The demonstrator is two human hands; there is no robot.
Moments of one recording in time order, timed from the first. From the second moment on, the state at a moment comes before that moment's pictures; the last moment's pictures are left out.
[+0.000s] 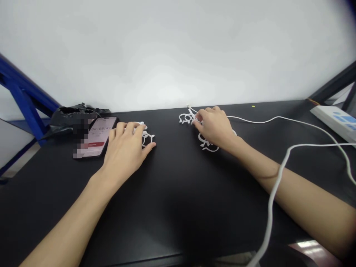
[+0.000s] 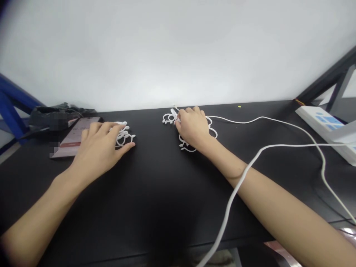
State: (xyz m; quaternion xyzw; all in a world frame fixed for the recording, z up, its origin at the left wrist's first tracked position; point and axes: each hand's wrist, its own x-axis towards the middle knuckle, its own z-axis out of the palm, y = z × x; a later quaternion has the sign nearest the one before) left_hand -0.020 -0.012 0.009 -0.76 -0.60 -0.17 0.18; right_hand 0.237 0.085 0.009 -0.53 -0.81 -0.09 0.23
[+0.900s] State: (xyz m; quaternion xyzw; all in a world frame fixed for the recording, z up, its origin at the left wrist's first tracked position) left_hand 0.016 -0.020 0.023 -0.85 -0.45 -0.25 0.08; right_hand 0.232 0.002 0.025 -0.32 -0.86 0.22 0.32
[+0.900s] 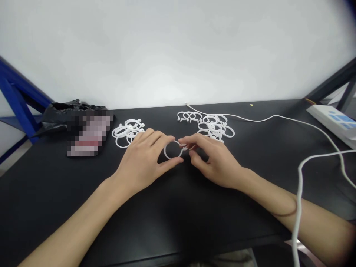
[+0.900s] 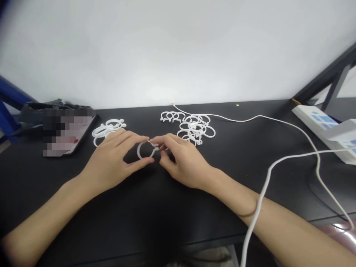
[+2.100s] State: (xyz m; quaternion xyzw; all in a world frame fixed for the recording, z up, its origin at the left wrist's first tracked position) left_hand 0.020 -0.020 0.023 -0.85 -0.46 -0.27 0.04; right_hand 0.229 0.001 0.019 -0.33 -0.86 0.16 0.35
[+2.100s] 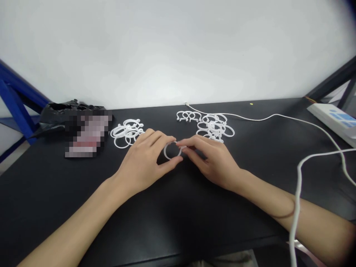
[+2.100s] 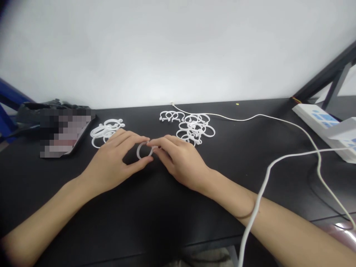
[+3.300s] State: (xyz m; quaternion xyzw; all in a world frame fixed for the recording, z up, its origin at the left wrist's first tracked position) left_hand -0.013 0.008 0.012 -0.75 -0.60 -0.25 0.11; right_hand 0.247 0.030 0.020 -0.51 -0.83 -0.06 0.24
